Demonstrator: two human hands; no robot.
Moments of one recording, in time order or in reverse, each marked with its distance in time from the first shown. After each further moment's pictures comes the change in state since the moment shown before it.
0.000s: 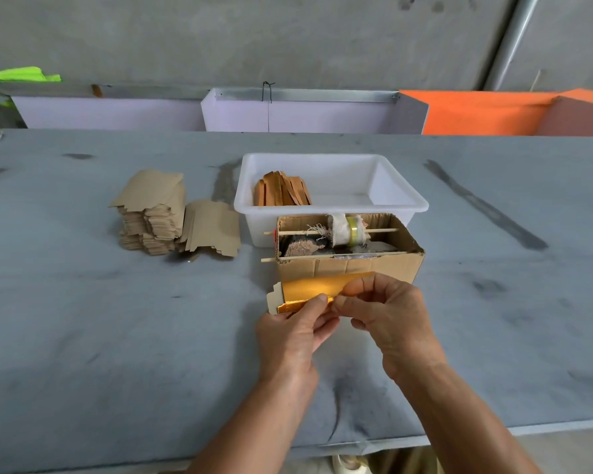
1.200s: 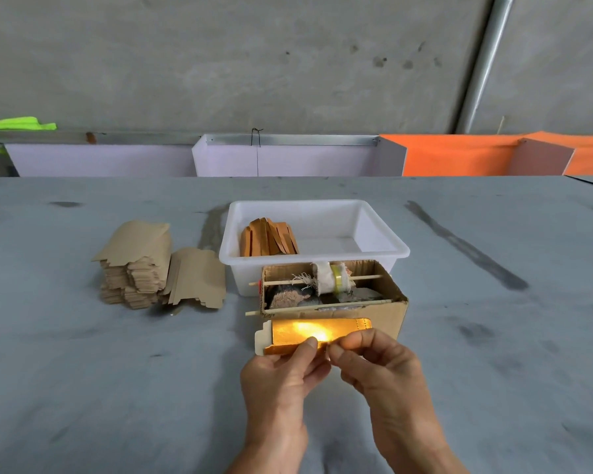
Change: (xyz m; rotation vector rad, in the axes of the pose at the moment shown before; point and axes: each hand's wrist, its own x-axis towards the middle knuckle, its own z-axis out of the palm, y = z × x) left_hand 0.000 0.005 0.013 0.037 -0.010 0.101; right_hand -0.006 0.003 -0.005 0.323 -0.029 -0.084
